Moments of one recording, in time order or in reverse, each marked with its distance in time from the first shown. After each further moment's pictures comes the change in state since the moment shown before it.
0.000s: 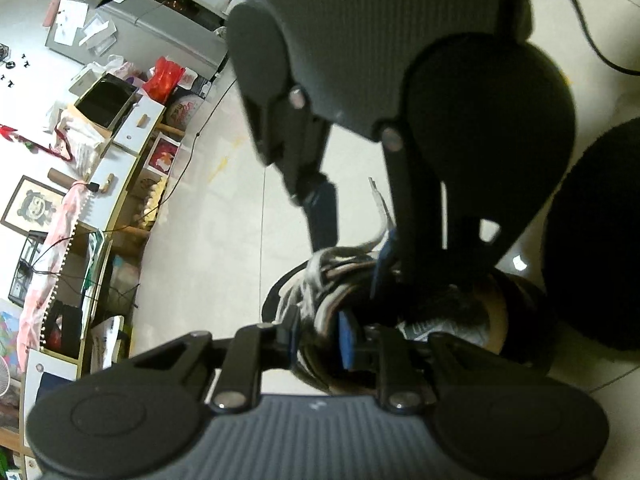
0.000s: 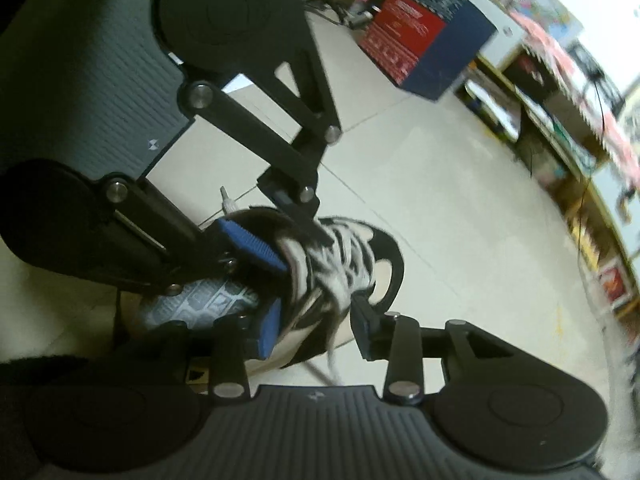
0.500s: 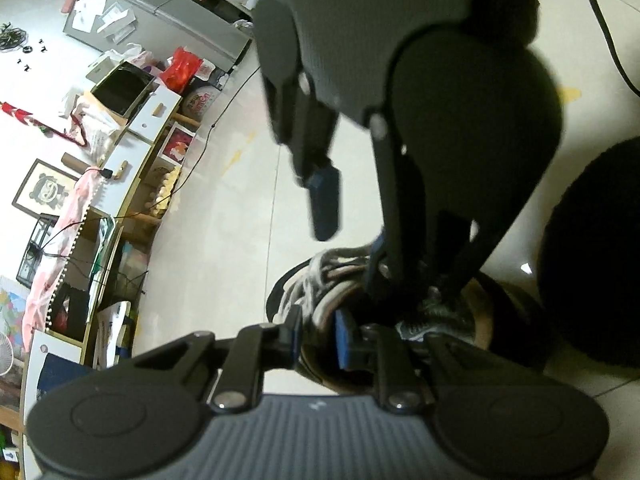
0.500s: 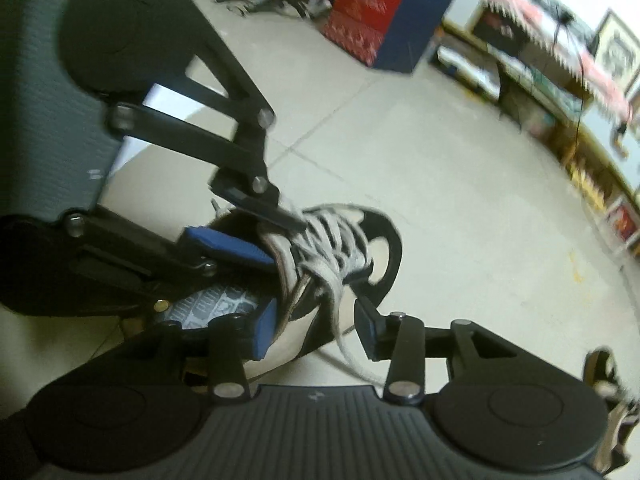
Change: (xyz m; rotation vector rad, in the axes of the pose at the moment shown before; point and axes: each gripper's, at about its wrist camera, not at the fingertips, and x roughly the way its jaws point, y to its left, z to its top) left arm -0.011 -0.001 -0.001 -0.063 0.009 0.033; right arm -0.013 -0.001 -0.005 0.082 -0.045 -0.027
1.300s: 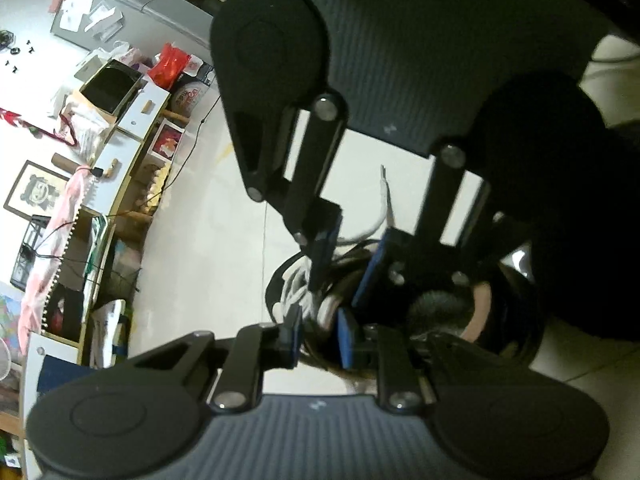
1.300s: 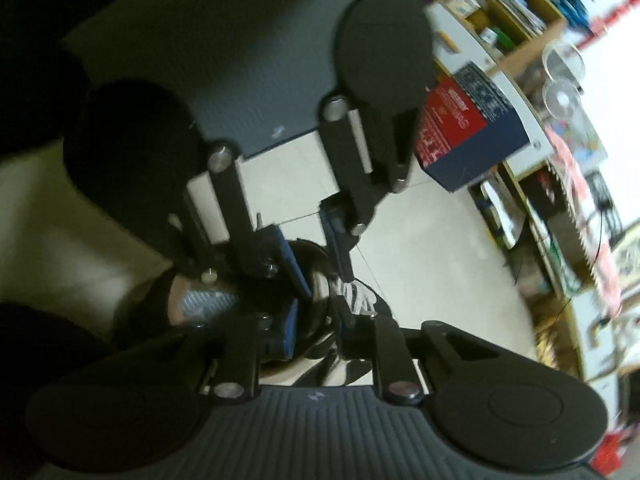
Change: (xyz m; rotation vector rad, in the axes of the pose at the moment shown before) left arm -0.002 0.008 -0.006 0.034 0.026 -0.031; right arm -0.005 0.040 -0.005 -0.495 -0.122 -0.052
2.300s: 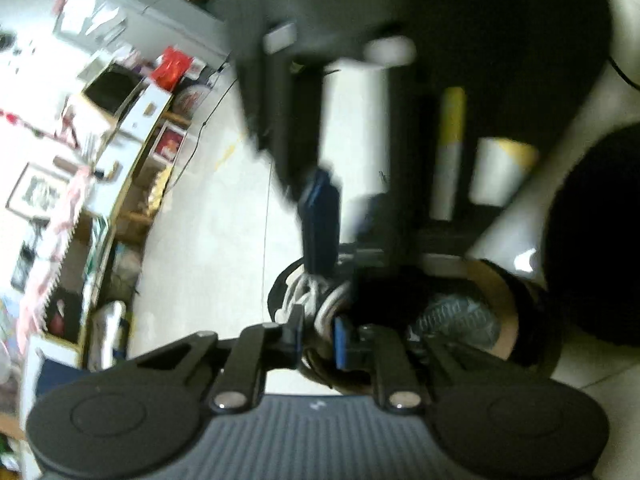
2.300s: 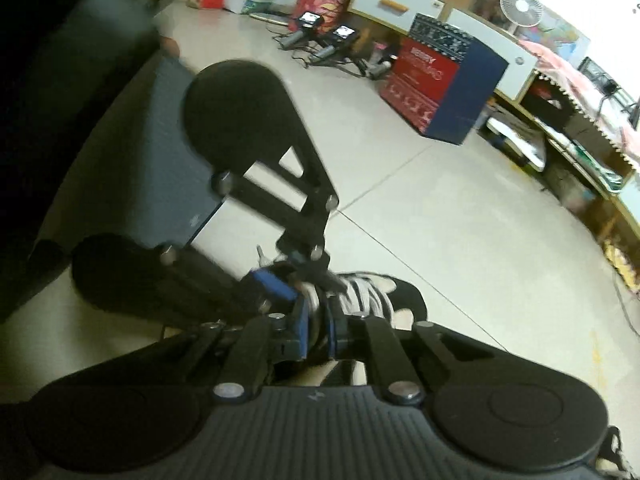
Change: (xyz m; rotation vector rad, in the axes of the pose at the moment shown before) left arm 0.003 0.004 -0.001 -0.033 -0.017 -0.005; right arm -0.030 -0.047 -0.023 0.432 -0.022 0.159
